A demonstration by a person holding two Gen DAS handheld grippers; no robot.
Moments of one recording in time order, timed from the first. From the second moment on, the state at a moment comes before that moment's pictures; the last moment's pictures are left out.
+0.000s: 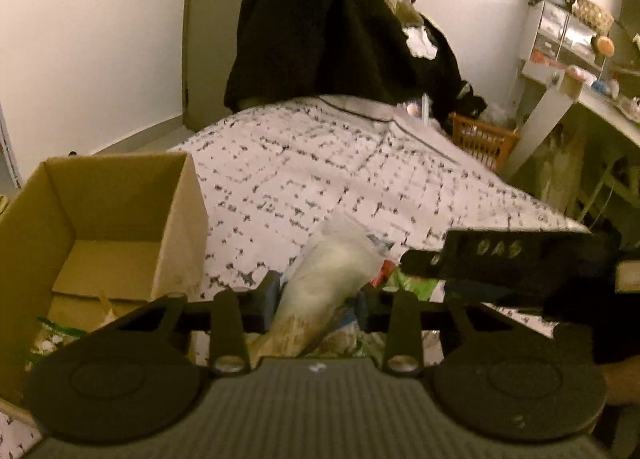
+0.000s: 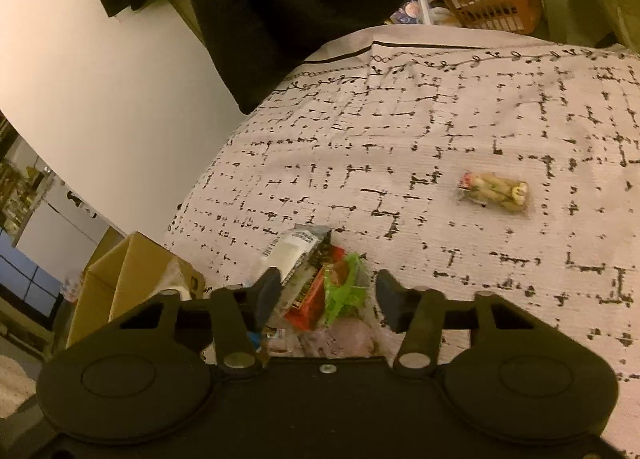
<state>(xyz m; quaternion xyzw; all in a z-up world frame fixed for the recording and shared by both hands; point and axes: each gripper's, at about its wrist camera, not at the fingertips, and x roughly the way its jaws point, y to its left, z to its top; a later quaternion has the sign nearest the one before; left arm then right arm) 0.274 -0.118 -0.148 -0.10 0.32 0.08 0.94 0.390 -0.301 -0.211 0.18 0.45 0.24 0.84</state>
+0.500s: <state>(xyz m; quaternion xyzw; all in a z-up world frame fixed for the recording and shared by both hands) 0.256 -0.089 -0.121 -0.19 0.29 0.04 0.94 0.396 -0.290 -0.226 0.16 0.45 0.20 0.86</state>
